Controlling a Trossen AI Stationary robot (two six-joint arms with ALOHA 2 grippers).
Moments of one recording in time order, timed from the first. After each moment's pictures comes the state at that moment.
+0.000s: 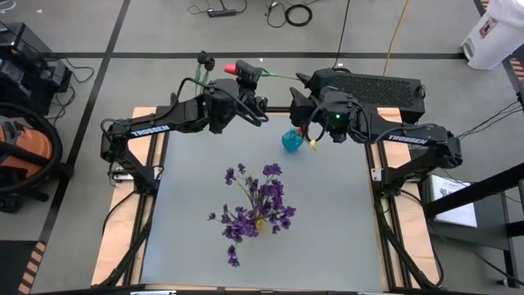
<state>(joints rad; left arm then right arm) 0.19 1.64 1.76 -0.24 -0.82 1.58 -0.17 1.39 1.39 -0.08 0.82 -1.09</state>
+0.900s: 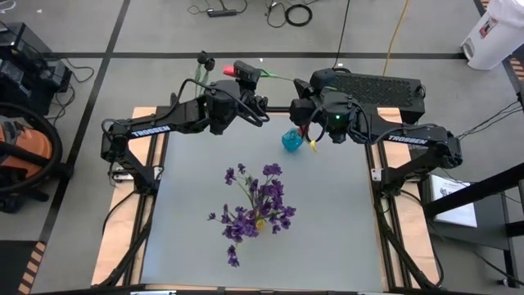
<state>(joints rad) 0.19 1.64 1.76 -0.25 -0.85 1.49 -0.17 1.39 1.39 -0.08 0.86 -1.16</state>
